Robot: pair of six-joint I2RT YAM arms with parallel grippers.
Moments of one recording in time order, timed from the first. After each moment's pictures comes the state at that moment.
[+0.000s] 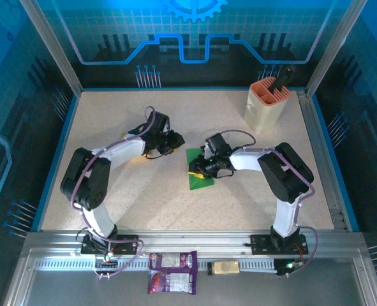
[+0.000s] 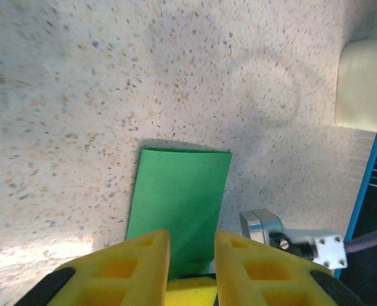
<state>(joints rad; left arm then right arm) -0.38 1.73 1.11 -0.27 0.33 -0.98 0.58 1.89 0.98 -0.11 -0.56 0.87</state>
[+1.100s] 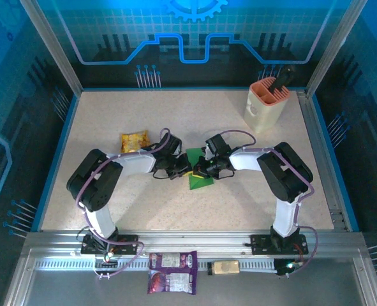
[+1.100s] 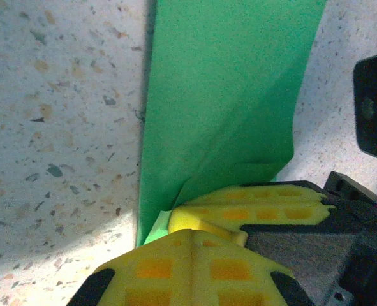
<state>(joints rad) -0.55 1.78 0.95 -0.18 0.42 -1.01 0.58 1.90 0.98 -0.15 -0.52 0.82</state>
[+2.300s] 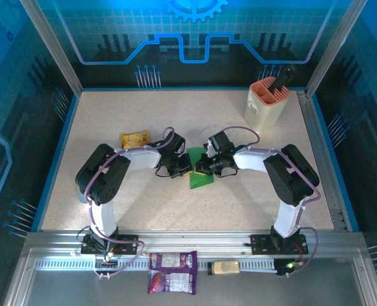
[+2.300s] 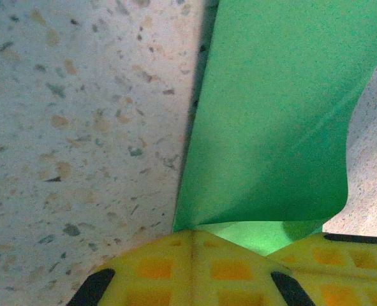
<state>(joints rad) -0.55 1.88 1.04 -0.26 0.38 -0.97 0.55 1.83 0.97 -0.17 -0.51 0.75</state>
